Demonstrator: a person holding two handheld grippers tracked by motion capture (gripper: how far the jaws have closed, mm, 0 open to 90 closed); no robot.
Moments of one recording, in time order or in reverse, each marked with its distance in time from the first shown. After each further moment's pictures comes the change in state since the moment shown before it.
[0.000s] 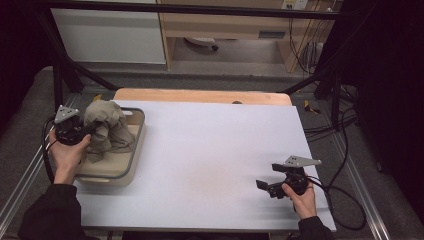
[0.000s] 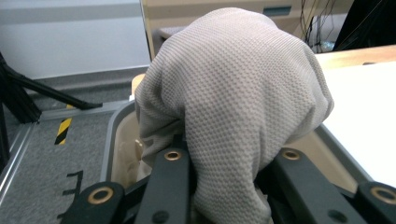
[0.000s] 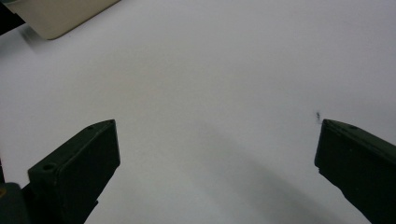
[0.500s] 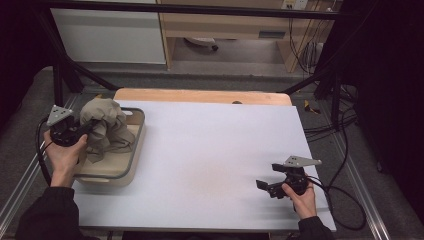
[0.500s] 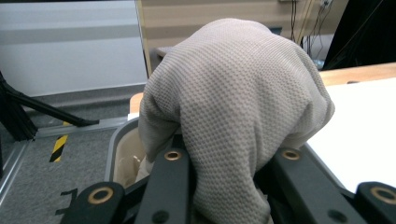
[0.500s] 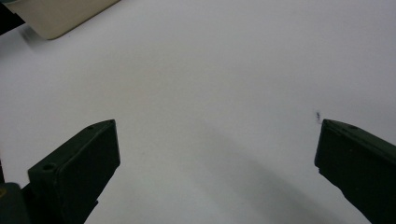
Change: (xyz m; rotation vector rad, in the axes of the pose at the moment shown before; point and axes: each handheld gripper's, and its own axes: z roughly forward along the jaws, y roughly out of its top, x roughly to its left) left arm -0.003 0.005 -0.015 -0.083 -0.014 -0.010; right arm 0.000 0.000 0.000 0.000 -0.001 0.000
